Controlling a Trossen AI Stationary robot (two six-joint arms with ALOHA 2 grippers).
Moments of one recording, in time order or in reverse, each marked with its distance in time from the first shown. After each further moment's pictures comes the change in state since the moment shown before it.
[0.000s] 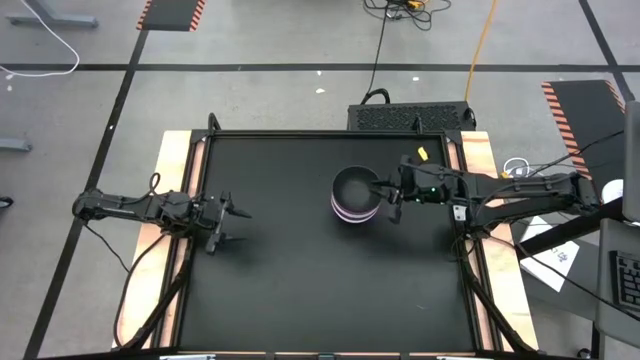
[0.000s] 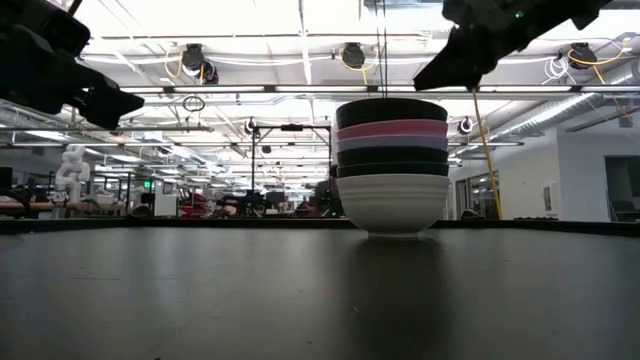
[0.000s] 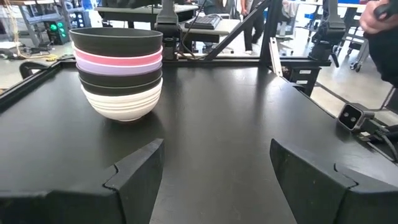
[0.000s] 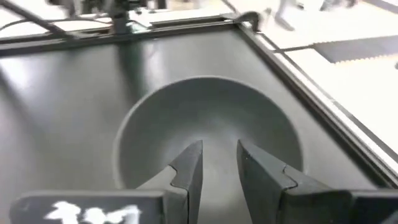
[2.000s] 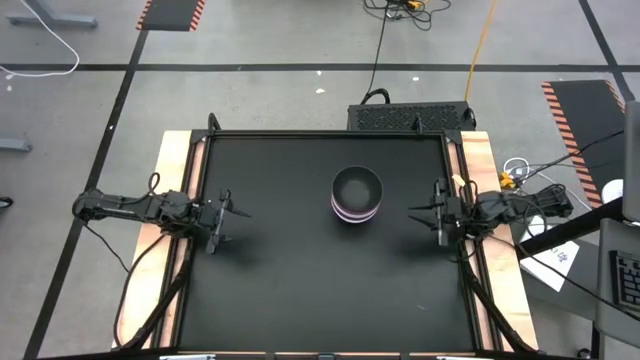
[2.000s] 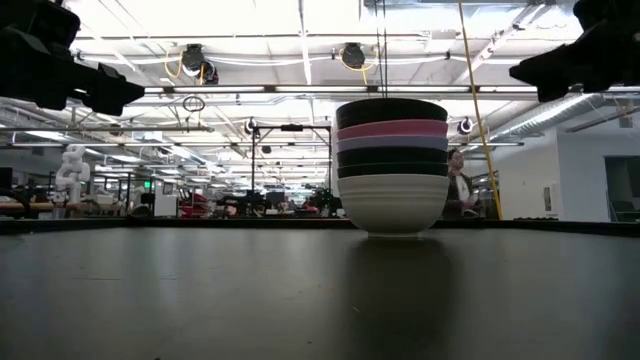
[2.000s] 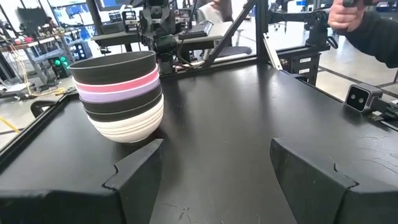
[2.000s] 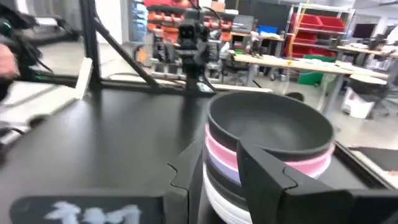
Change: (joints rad) left arm 0.001 -0.001 0.000 0.028 0.016 0.183; right arm 0.328 -0.948 -0.501 -0.057 0.085 -0.150
